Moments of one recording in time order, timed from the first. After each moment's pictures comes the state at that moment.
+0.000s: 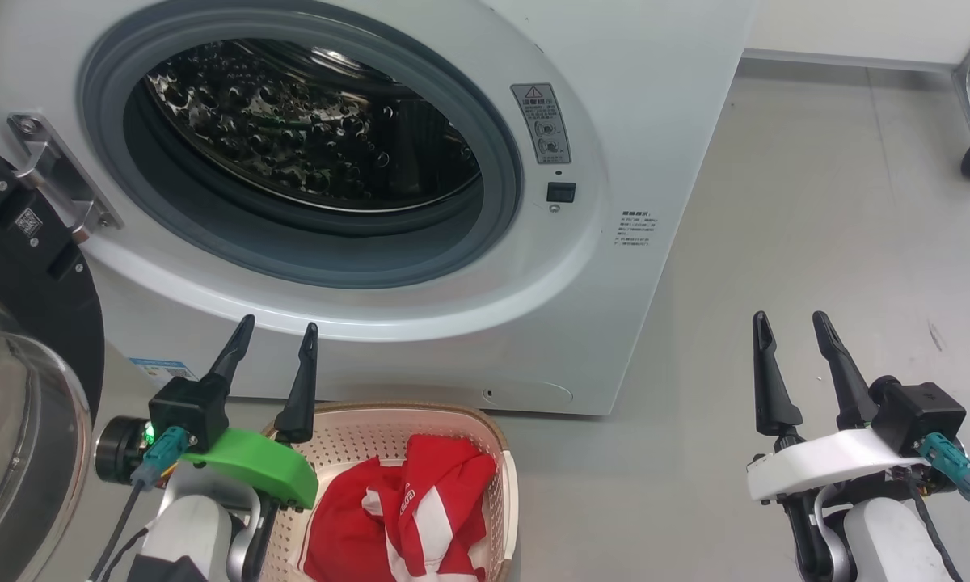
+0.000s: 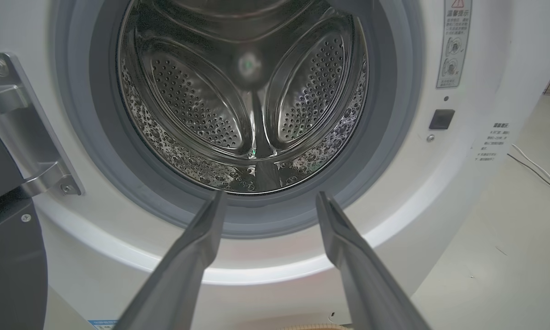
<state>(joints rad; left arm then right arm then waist) -0.27 0.03 -0.18 0.42 -0.26 -0.11 -0.25 -0.07 -0.07 0.12 0.18 0.38 0.11 -0.25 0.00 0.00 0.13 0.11</state>
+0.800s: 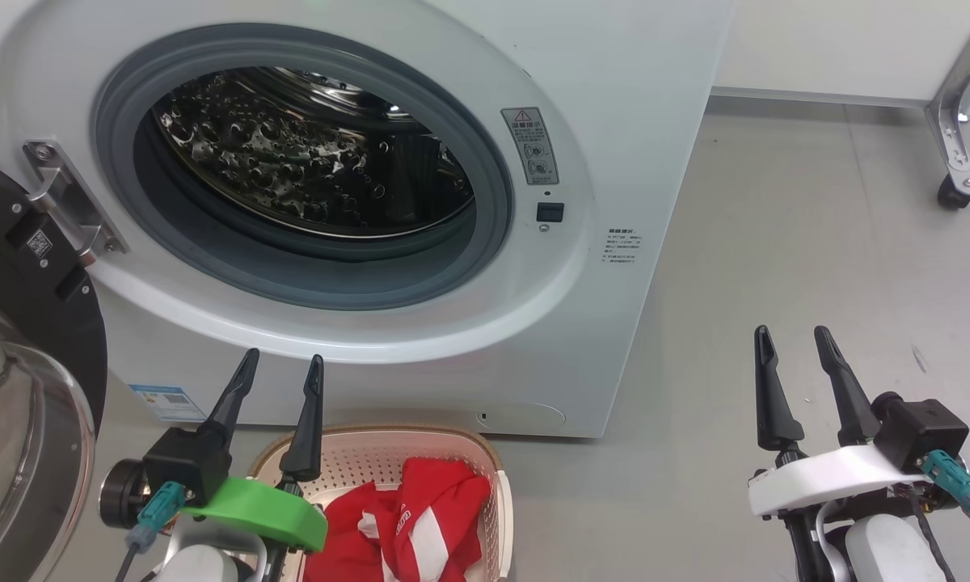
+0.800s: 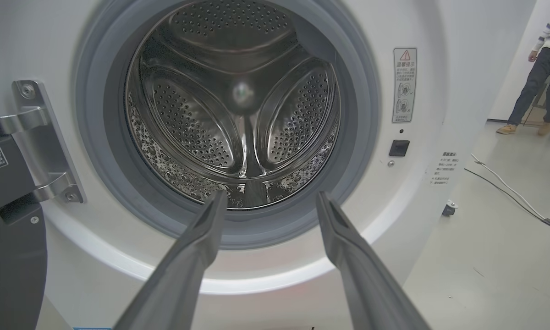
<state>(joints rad) -0.12 0.03 -0.19 0.24 -0.29 -0.07 -0.25 -0.03 -0.06 0.12 0.15 0.38 0.11 -0.25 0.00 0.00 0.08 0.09</state>
